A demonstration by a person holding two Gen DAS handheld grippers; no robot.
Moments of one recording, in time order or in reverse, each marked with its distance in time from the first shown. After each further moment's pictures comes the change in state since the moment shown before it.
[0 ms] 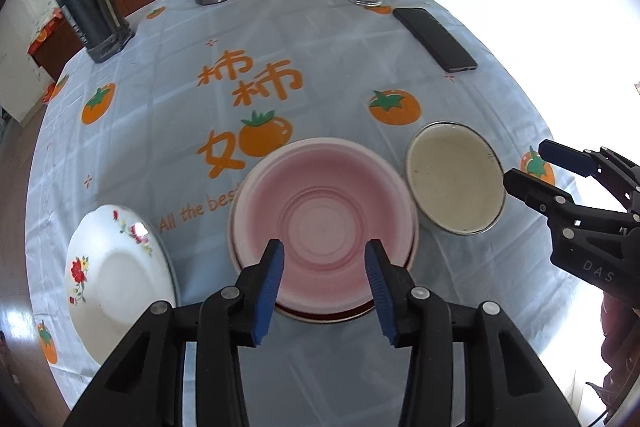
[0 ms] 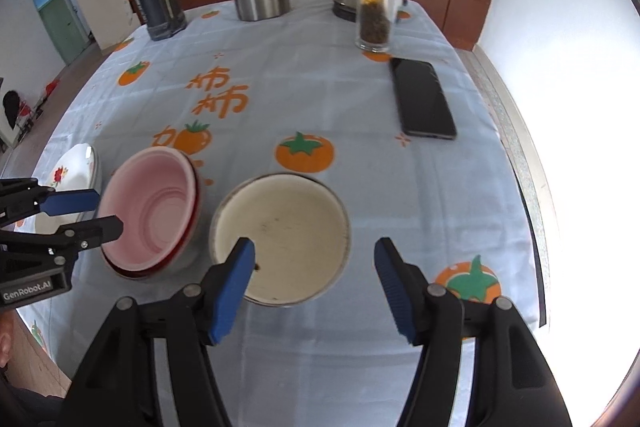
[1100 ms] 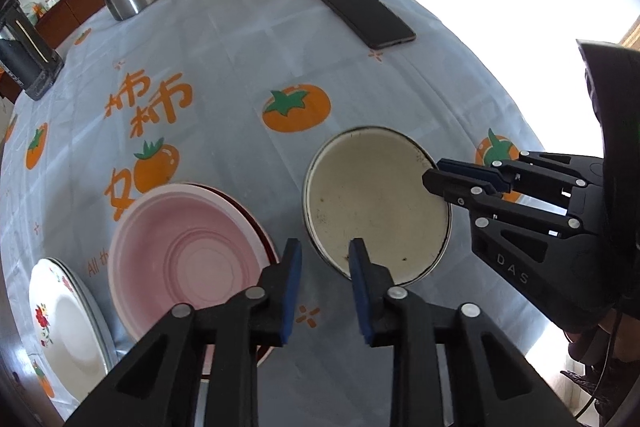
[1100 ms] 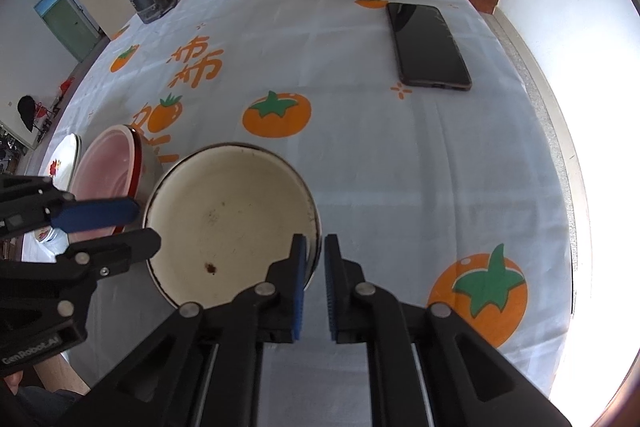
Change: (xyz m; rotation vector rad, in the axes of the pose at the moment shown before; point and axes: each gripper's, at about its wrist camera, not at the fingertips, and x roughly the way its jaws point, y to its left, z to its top) left arm 0.040 -0.078 0.031 0.104 0.086 -0.086; right arm 0.052 -0.043 -0.003 0.029 0.113 0.124
